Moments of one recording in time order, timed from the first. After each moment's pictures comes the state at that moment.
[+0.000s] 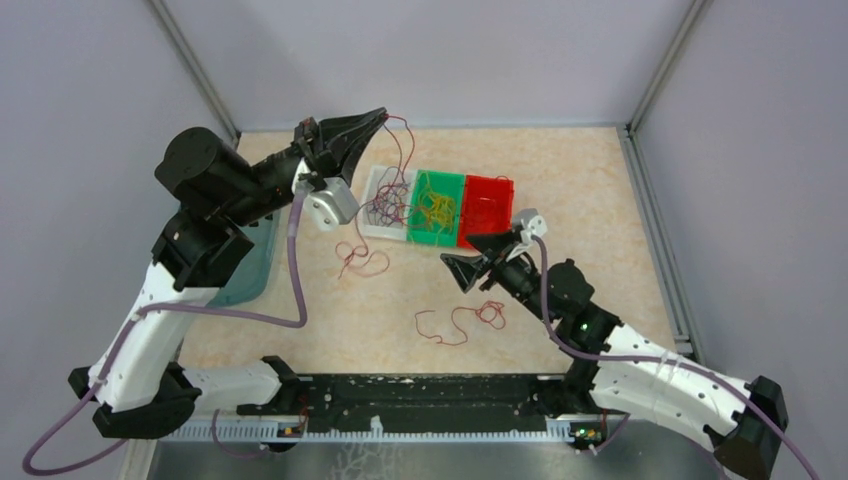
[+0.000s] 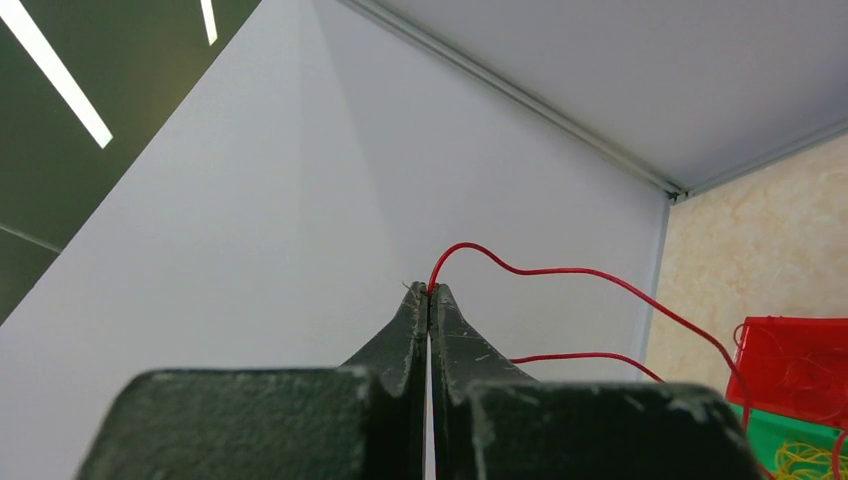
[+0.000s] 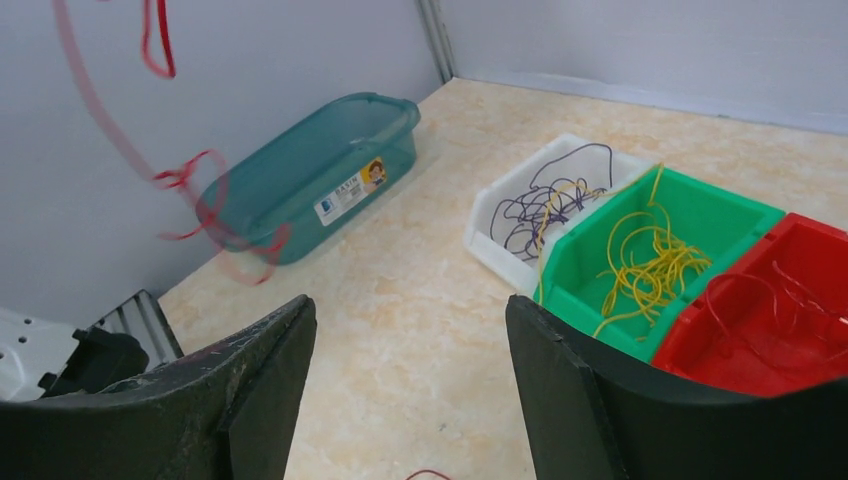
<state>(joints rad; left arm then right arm) -0.77 1.15 1.71 -0.27 0.41 1.00 0.92 0.67 0.47 0.33 0.12 0.29</state>
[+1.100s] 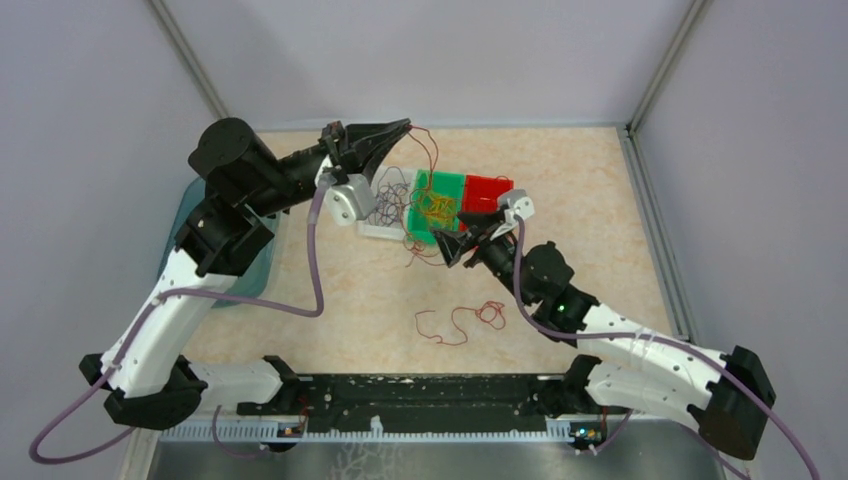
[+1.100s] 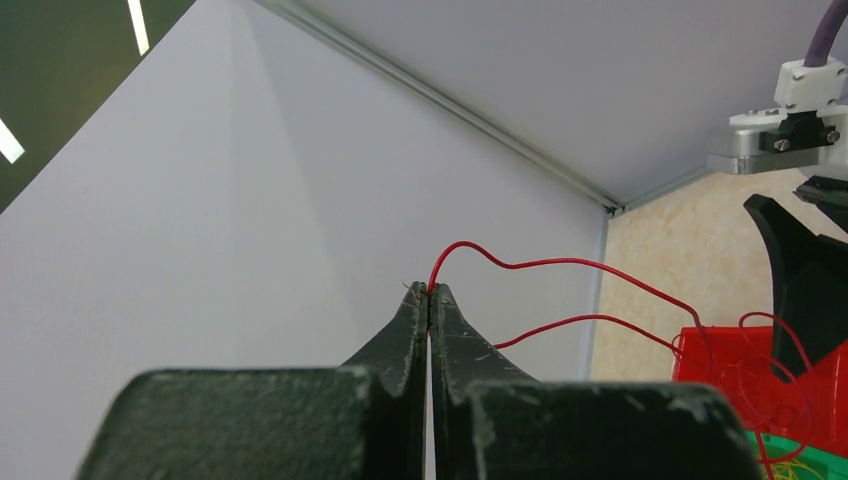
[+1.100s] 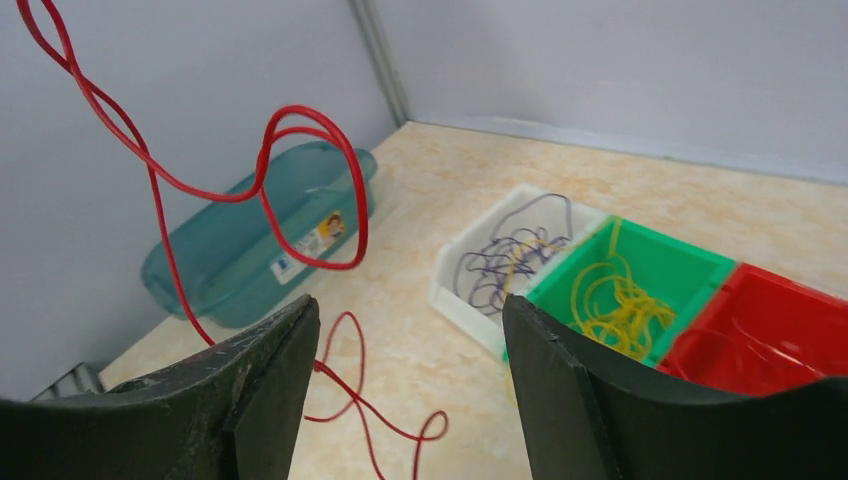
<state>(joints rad) -0.77 1.20 1.70 -0.27 0.49 0.95 0.91 0.93 0.61 0.51 0.16 0.25</state>
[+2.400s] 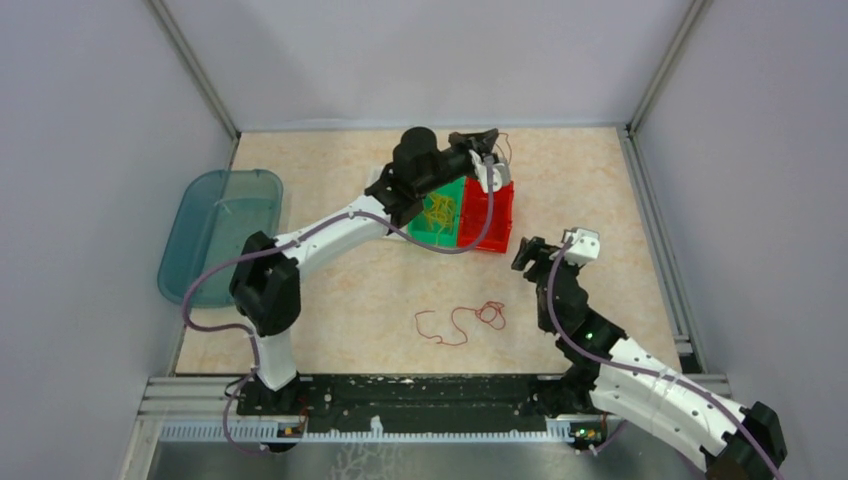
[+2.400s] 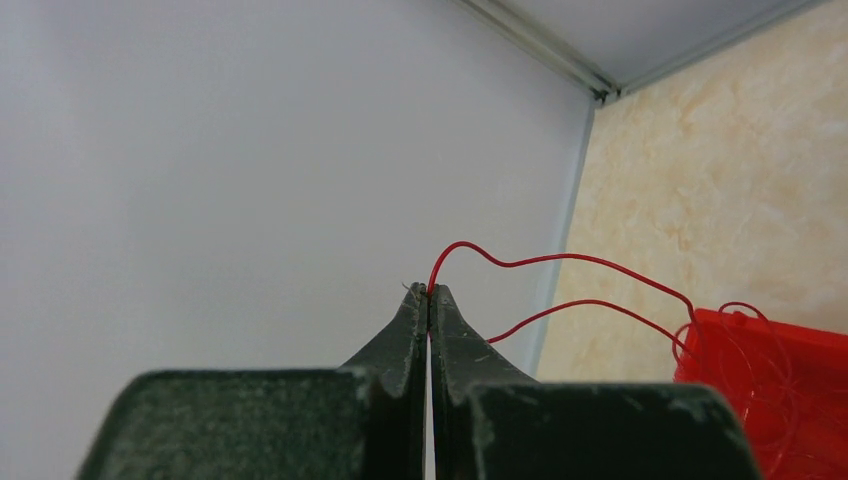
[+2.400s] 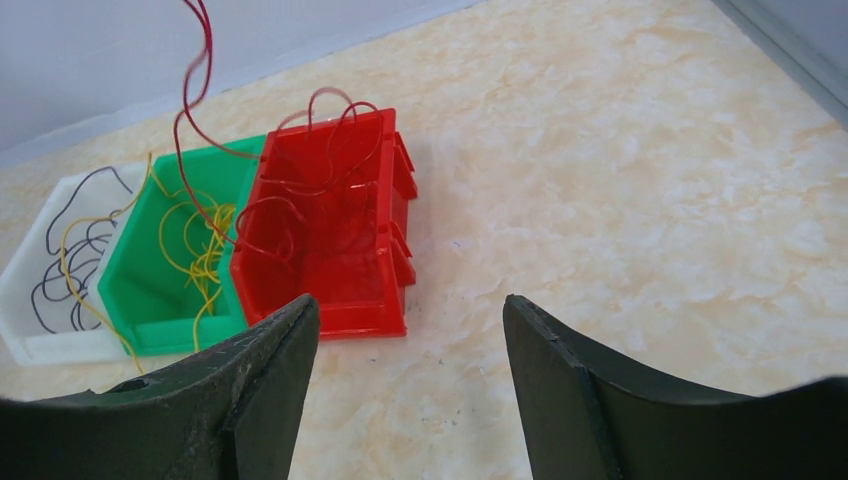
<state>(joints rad) -0.80 1.84 1.58 0.38 0.27 0.99 0.77 0.61 0.34 0.11 0.86 0.39</state>
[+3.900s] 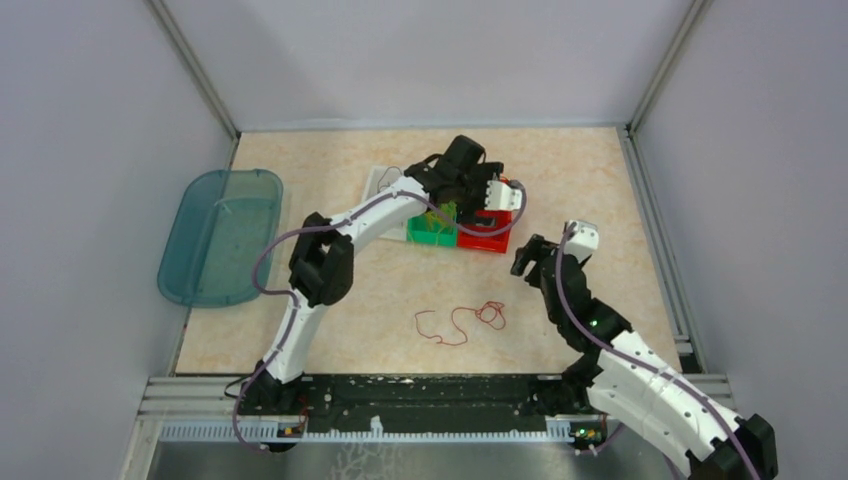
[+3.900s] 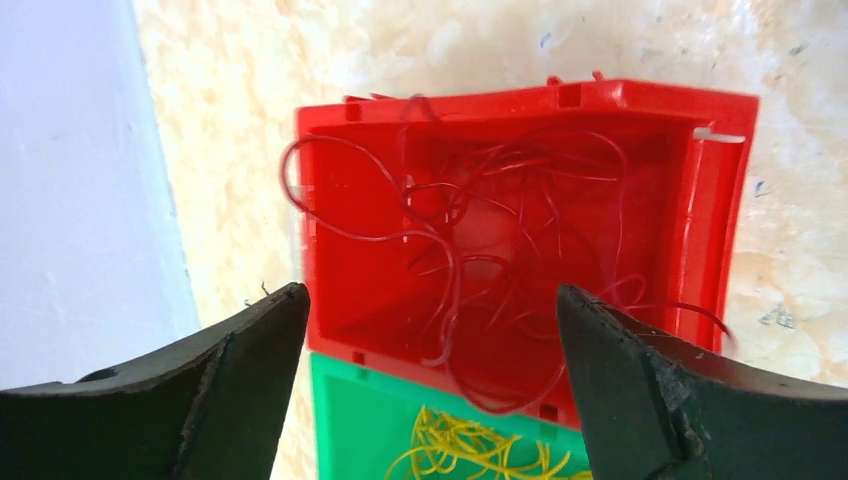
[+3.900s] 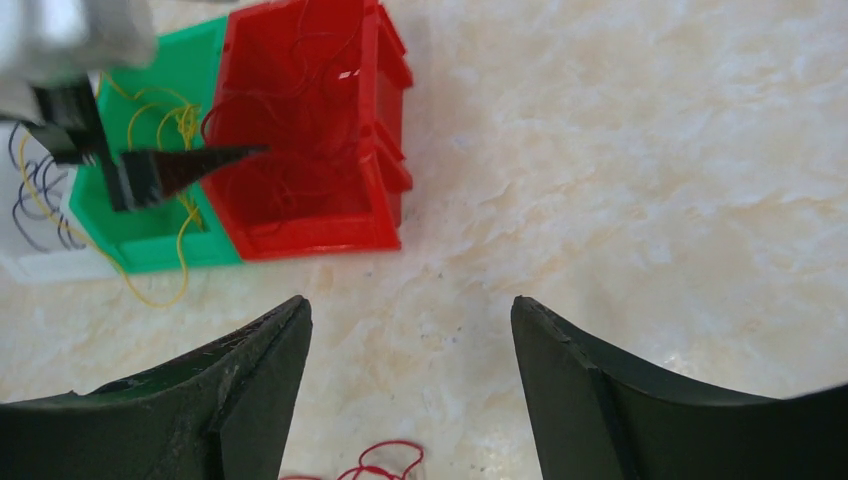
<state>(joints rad) -0.79 2.28 2.02 -0.51 0.25 1.03 0.61 0.62 0.41 -0.19 0.64 0.59</state>
